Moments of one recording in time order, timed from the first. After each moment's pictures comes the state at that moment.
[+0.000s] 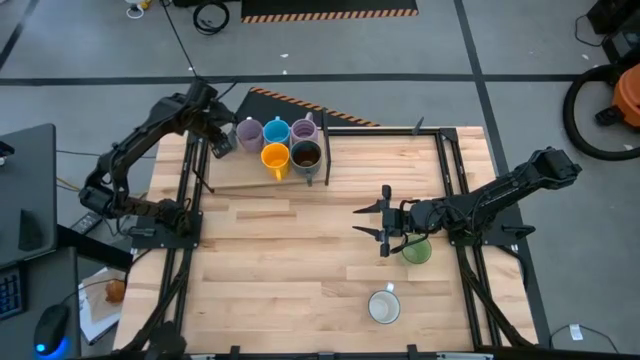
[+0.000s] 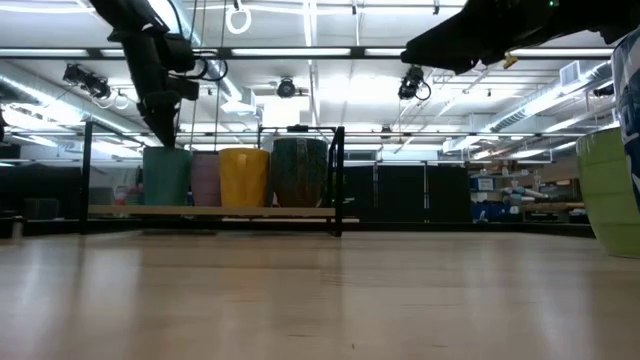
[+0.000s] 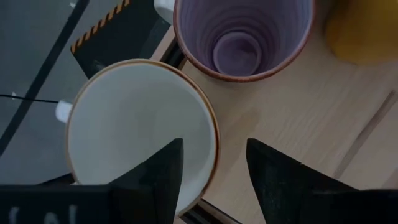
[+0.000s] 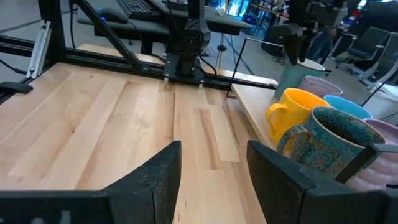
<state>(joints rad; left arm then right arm) 1.10 1.30 1.12 -0.94 0.01 0.54 0.29 1.16 0.51 0.44 0.42 -0.14</state>
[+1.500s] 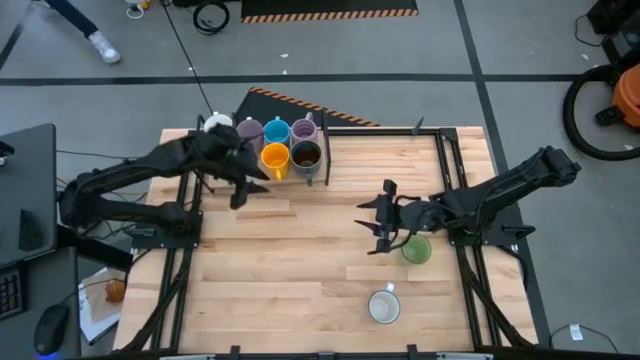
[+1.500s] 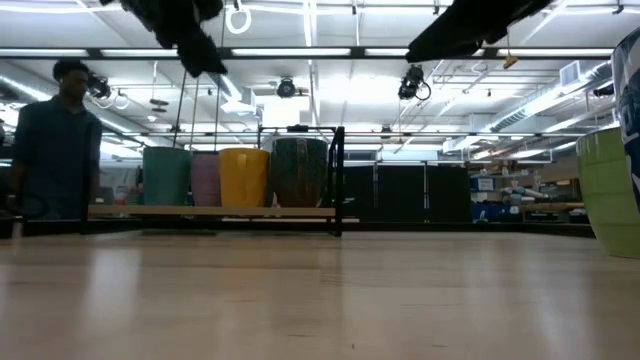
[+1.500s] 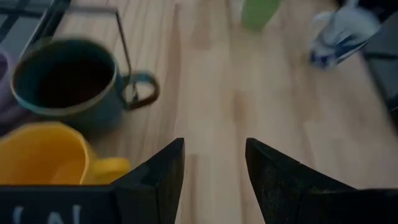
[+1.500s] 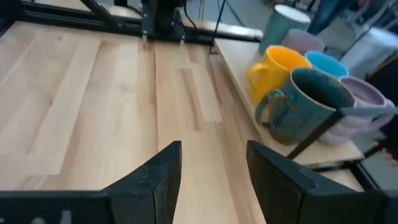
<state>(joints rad) 0.40 1.04 0.99 -0.67 0.33 0.19 0.32 1.16 0.77 -0.11 0.53 0.03</state>
